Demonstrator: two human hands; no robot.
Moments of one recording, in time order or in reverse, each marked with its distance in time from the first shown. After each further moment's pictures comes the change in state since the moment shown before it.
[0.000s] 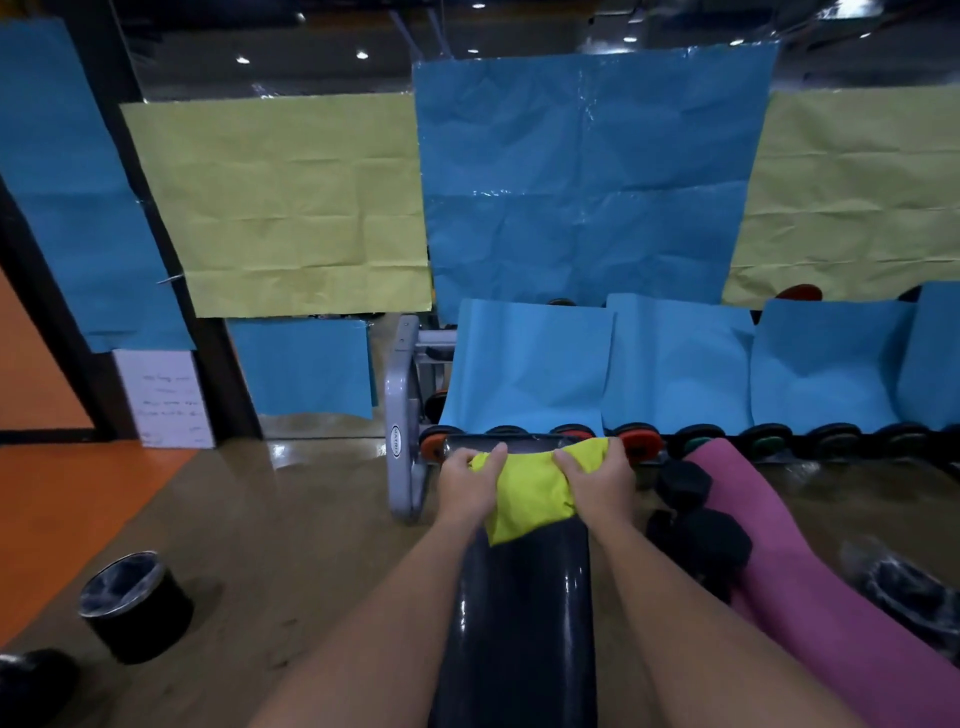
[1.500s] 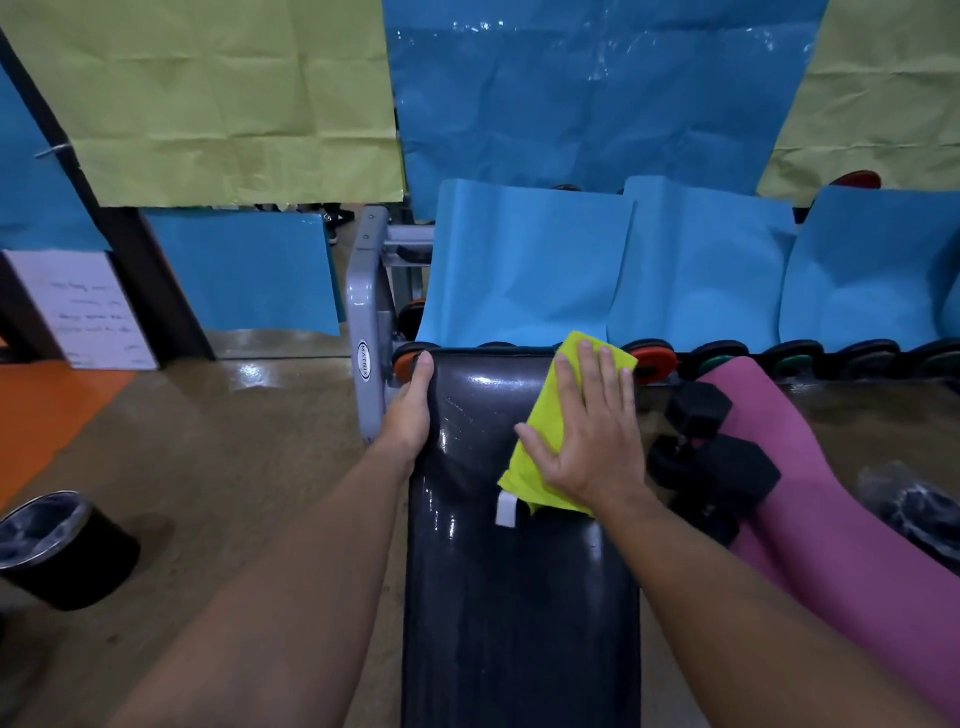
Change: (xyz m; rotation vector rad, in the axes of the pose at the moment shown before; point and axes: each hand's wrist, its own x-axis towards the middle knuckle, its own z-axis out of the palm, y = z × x) left_hand 0.207 -0.162 0.025 -0.234 -0.142 -0.287; right_hand 0.089 0.148 0.114 -0.864 0.087 -0.804
